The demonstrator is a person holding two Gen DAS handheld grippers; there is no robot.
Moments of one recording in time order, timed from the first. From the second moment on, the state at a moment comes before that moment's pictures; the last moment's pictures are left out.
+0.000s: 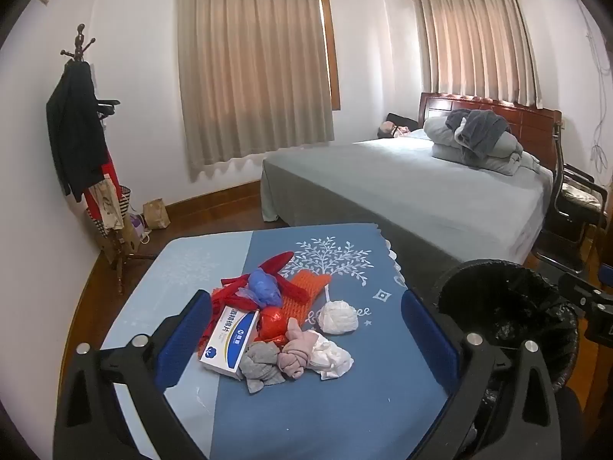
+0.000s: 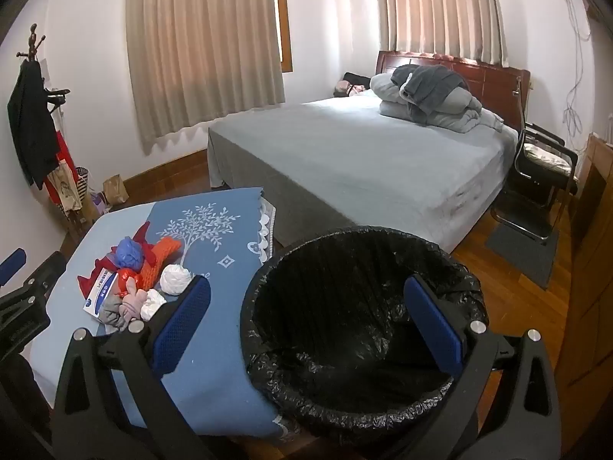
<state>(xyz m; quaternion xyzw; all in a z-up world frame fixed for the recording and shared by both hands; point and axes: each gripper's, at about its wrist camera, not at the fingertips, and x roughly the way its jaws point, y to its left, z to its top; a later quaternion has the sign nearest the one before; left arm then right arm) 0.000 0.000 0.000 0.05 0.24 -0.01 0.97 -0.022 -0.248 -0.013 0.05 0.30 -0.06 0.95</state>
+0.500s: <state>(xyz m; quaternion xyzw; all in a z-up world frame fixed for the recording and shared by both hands) 0.000 0.000 0.000 0.04 0.24 -0.01 0.97 -0.021 -0.247 -0.014 0.05 0.30 -0.06 0.95</state>
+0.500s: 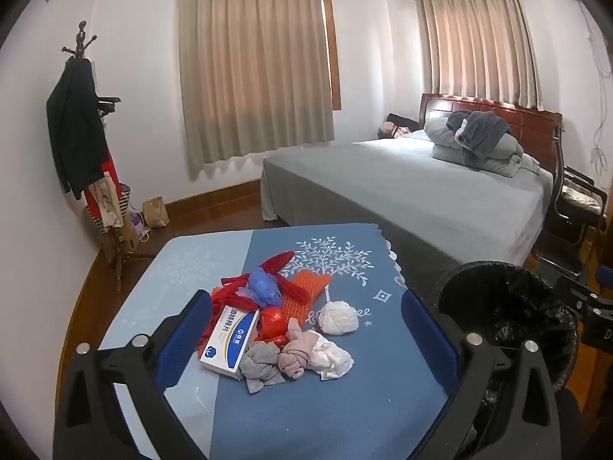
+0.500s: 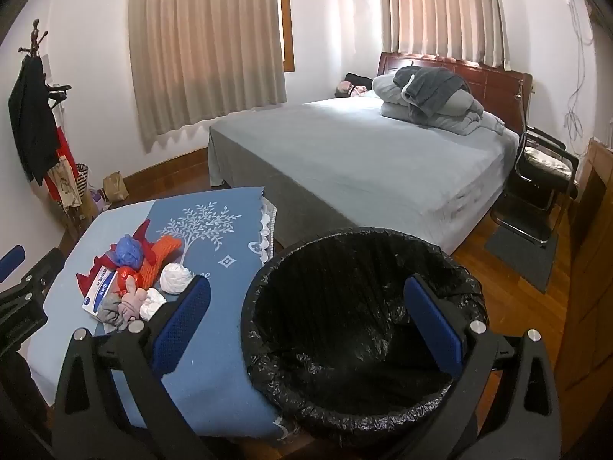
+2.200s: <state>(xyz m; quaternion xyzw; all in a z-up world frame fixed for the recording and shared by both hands) 0.001 0.000 0.000 0.04 0.24 -0.01 0.97 -0.019 -0.242 -0.018 0.05 0.30 -0.06 0.95</state>
